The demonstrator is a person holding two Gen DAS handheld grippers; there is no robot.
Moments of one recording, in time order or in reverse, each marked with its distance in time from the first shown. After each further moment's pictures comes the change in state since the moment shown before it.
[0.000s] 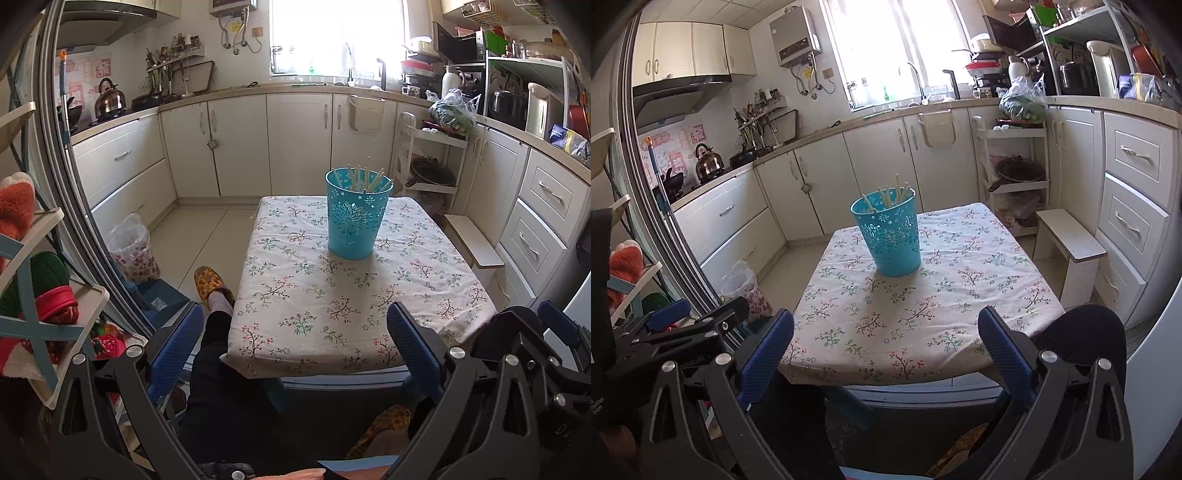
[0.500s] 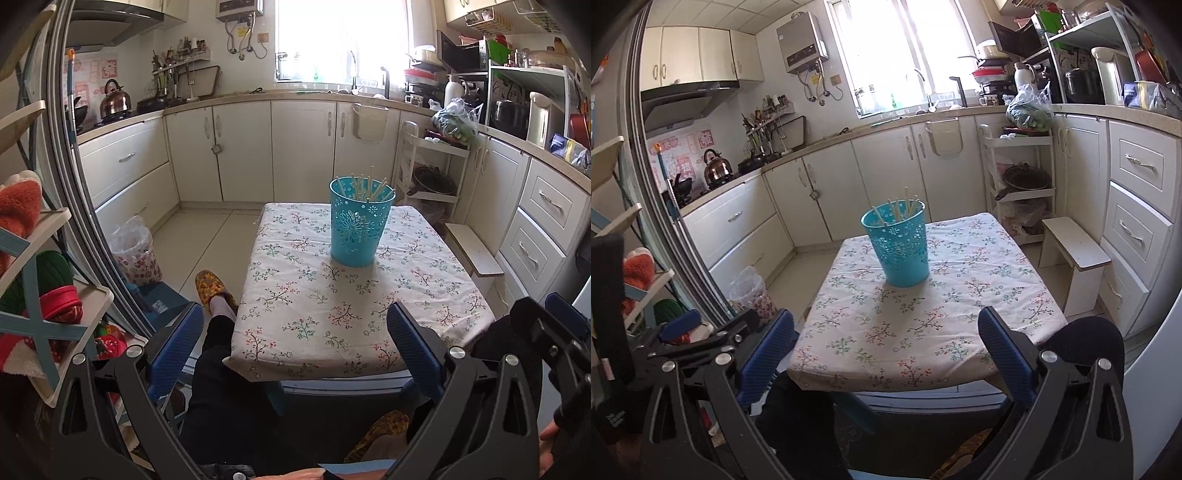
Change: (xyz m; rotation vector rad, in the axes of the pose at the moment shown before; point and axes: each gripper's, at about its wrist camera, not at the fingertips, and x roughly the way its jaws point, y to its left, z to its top) left arm -0.008 0.007 -0.001 -0.021 -0.028 0.003; right arm -0.011 0.007 0.013 -0.006 -0.015 0.040
